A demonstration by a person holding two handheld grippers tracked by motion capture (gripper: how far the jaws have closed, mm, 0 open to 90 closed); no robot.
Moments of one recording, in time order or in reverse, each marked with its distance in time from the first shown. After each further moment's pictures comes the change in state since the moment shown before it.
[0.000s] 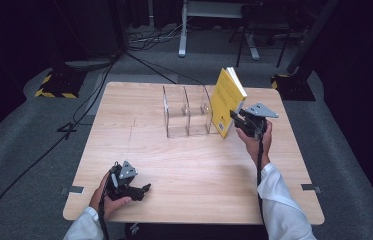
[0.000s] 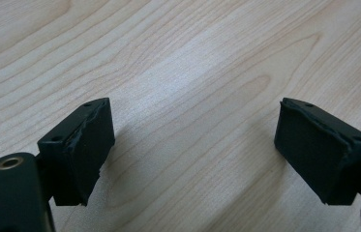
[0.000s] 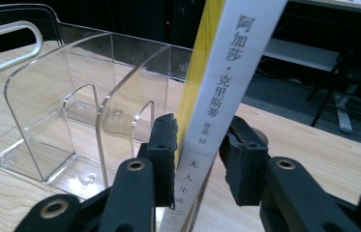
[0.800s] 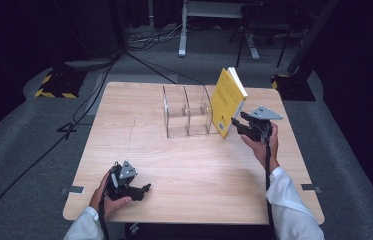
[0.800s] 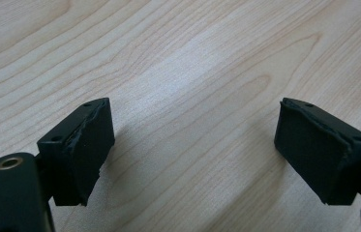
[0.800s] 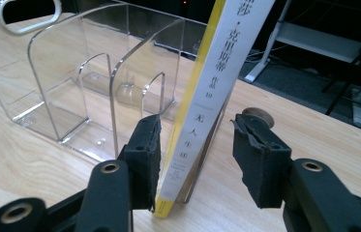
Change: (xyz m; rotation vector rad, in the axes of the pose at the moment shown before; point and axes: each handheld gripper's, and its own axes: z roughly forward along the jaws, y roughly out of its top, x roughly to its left) left arm 0.000 0.000 0.000 0.000 -0.001 -0.001; right arm -0.007 -0.005 -0.016 0.077 0.070 -0.058
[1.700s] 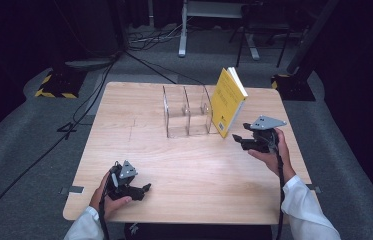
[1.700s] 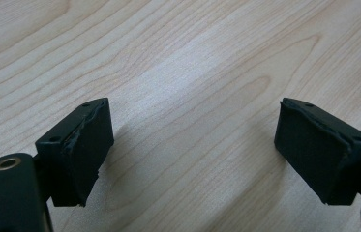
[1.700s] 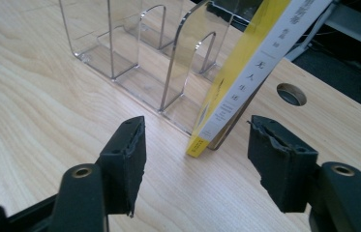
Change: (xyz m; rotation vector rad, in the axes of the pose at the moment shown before) left arm 0.000 0.001 0.000 0.005 0.001 0.004; right arm 0.012 -0.004 -0.037 0.132 0.146 -0.155
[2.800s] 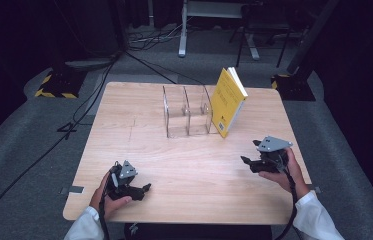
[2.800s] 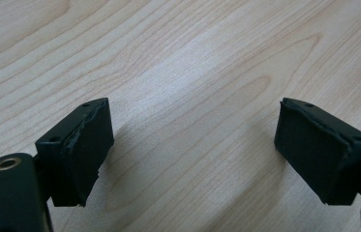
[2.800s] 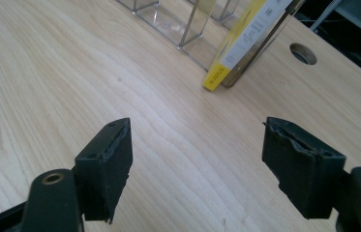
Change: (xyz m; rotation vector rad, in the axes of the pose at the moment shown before) left arm 0.000 0.000 0.000 0.000 0.000 -0.001; right arm 0.019 -0.046 -0.029 0.095 0.001 -0.103
